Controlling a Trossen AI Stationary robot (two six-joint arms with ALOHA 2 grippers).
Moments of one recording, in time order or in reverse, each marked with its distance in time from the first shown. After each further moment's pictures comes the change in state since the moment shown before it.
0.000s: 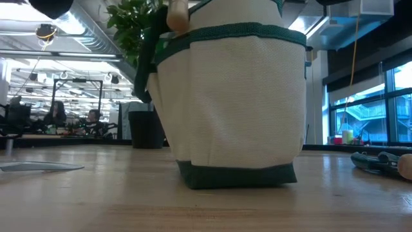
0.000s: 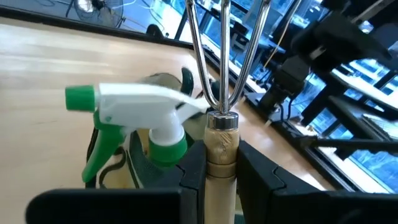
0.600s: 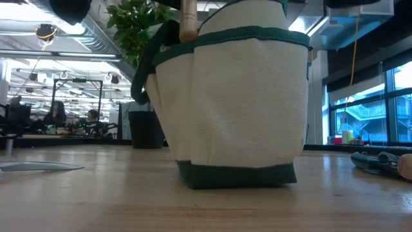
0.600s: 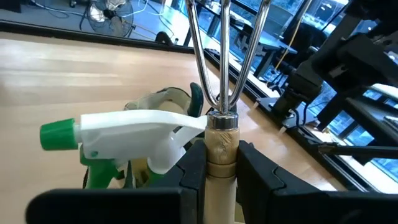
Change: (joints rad) left arm 0.048 -0.003 0.000 -0.003 0.005 0.055; right arm 0.058 0.001 0.000 -0.081 0.033 -0.072
